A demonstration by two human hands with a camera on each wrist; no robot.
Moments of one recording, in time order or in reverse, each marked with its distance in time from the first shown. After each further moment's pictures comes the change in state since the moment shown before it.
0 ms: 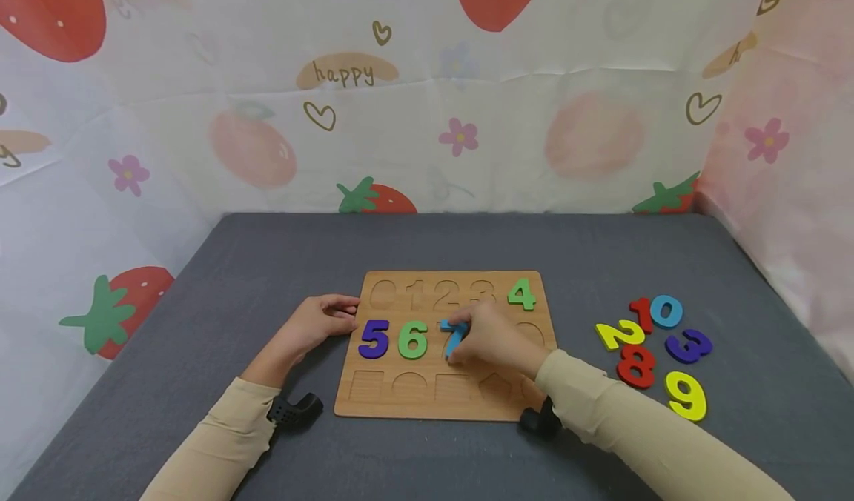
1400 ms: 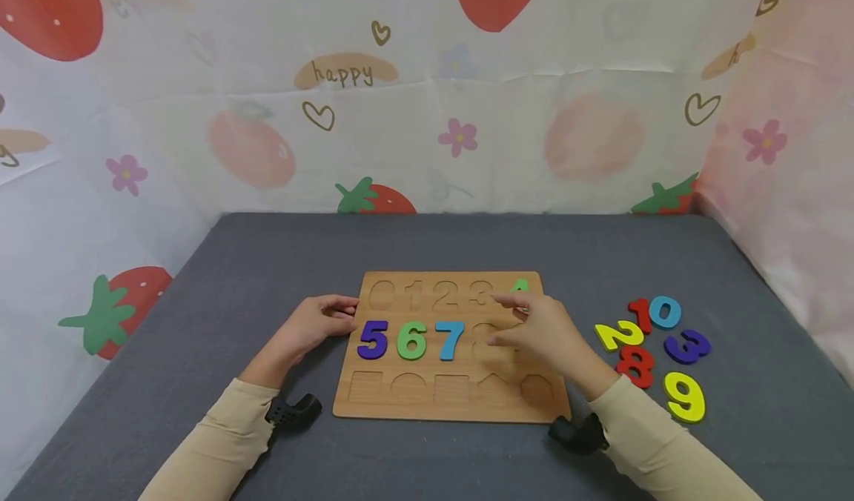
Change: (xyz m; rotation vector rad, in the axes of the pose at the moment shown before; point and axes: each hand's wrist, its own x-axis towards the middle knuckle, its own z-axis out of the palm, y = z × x) left_hand -0.003 0.000 -0.001 -0.007 -0.015 0.003; right_hand -0.048 0.004 -0.041 0.028 0.198 0.110
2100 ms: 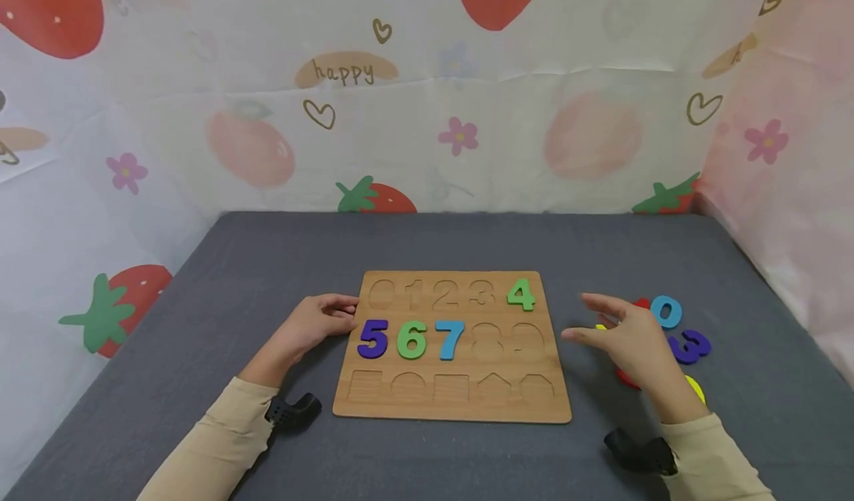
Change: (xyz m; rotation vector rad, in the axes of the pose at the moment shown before) left_hand -0.001 -0.001 0.000 -0.001 -0.006 0.006; right_hand -0.035 0.056 -0.061 0.008 0.062 0.260
